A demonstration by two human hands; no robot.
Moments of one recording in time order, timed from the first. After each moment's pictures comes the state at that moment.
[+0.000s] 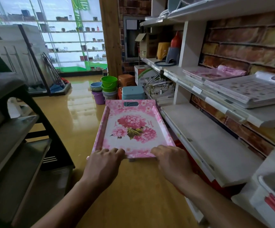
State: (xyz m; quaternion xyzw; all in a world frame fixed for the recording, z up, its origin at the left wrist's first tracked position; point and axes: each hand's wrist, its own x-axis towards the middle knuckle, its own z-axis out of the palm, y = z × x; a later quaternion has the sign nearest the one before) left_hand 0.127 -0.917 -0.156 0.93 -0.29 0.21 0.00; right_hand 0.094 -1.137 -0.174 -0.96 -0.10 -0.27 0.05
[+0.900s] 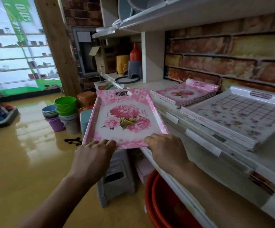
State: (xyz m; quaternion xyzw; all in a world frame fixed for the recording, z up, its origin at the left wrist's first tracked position) left_hand 0.438 -1.120 -0.094 0.88 -0.38 0.29 -0.04; right_hand 0.351 -1.327 -0.104 -0.94 0.01 -0.35 -0.03
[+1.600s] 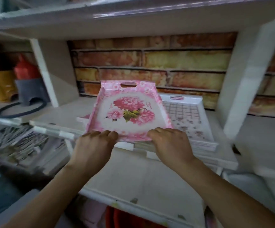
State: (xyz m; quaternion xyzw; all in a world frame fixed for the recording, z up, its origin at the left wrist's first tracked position) left_hand 0.623 -1.334 -0.052 0.63 -0.68 0.35 0.11; right_hand 0.413 -1.414 -0.059 -0.86 0.40 -0.24 -0.22
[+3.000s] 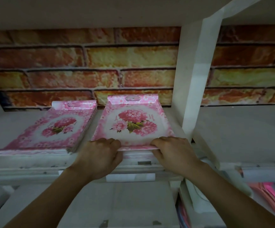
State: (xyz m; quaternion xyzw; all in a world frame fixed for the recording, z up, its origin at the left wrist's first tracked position) left_hand 0.556 -1.503 -0.086 0.44 -0.84 0.25 0.20; right_hand 0.301 -1.498 -0.087 -0.82 0.50 -0.21 -0.17
